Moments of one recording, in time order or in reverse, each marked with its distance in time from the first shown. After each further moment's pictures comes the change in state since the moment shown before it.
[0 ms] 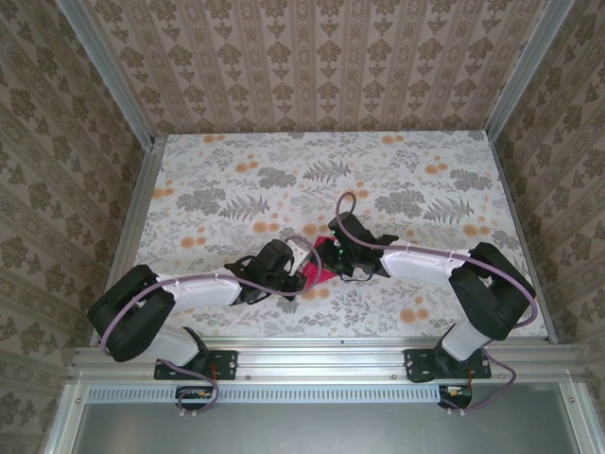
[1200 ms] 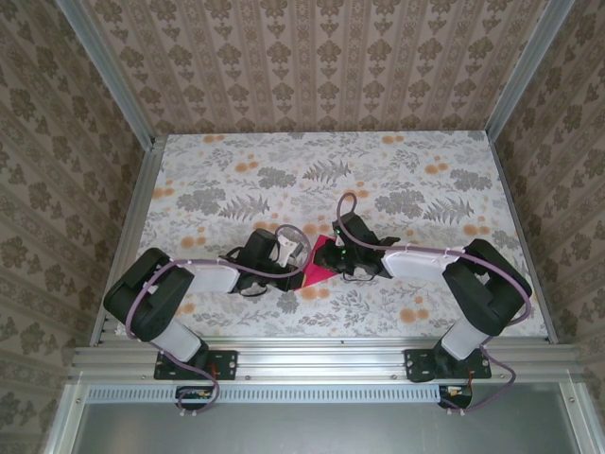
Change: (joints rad) left arm 0.206 0.134 -0.016 0.146 0.409 -0.089; right arm -0.038 0.031 -0.054 0.132 -0.069 -0.068
